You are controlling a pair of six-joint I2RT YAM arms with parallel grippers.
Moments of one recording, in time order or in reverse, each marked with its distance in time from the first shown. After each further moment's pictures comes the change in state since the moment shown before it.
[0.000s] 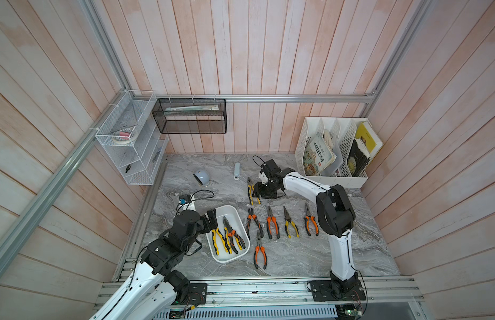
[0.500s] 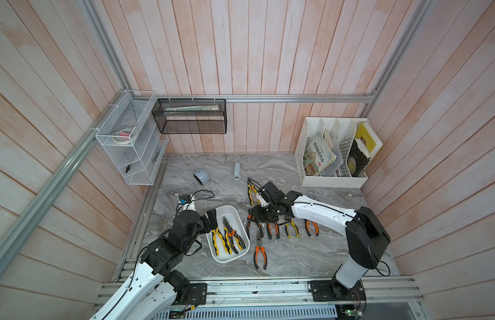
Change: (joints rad) left arm 0.000 -0.002 0.000 0.000 0.001 0.000; right arm 0.248 -0.367 -0.413 0.093 0.064 0.167
